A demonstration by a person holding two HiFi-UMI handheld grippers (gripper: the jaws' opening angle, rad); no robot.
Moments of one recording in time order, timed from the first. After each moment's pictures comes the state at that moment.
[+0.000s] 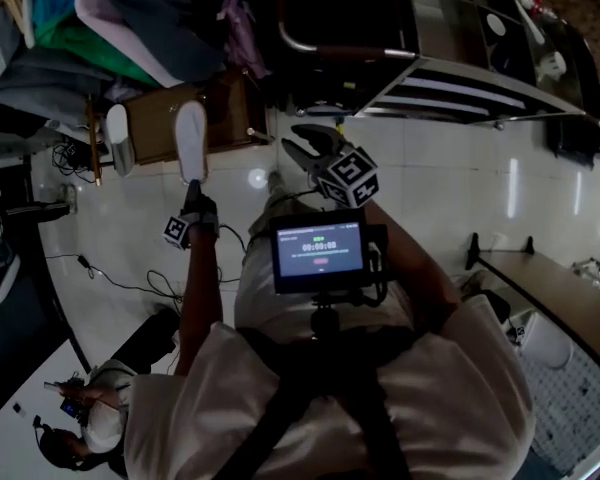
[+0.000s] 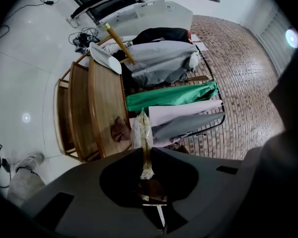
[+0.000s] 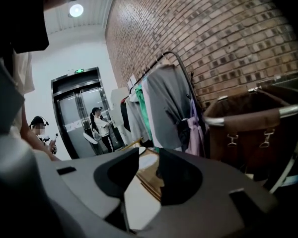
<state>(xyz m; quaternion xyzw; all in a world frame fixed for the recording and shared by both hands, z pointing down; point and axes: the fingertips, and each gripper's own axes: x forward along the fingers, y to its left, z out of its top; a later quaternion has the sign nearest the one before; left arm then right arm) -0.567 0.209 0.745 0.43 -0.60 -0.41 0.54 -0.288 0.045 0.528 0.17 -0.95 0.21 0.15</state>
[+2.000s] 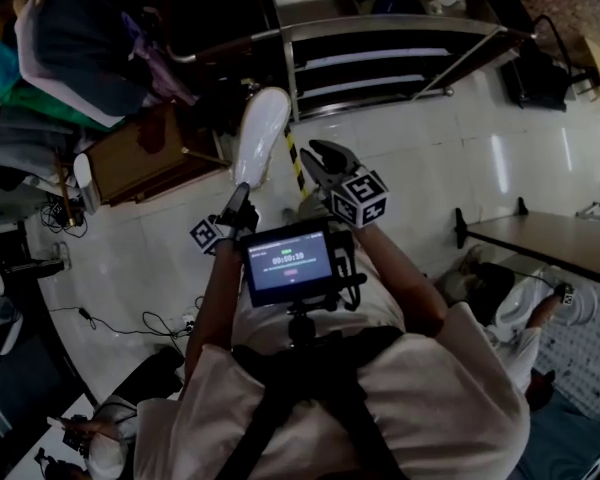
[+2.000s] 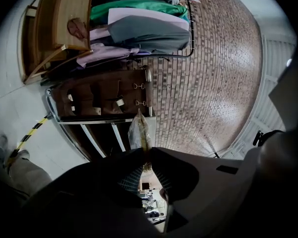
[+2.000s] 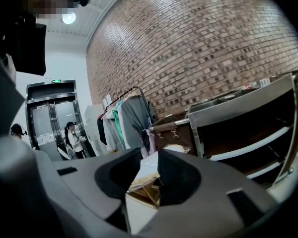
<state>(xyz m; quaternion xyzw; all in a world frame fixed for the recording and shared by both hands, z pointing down) -0.144 0.183 0.609 0.63 -0.34 -0.34 0.62 0.014 0.118 0.499 0.35 -0.90 0.22 0.07</state>
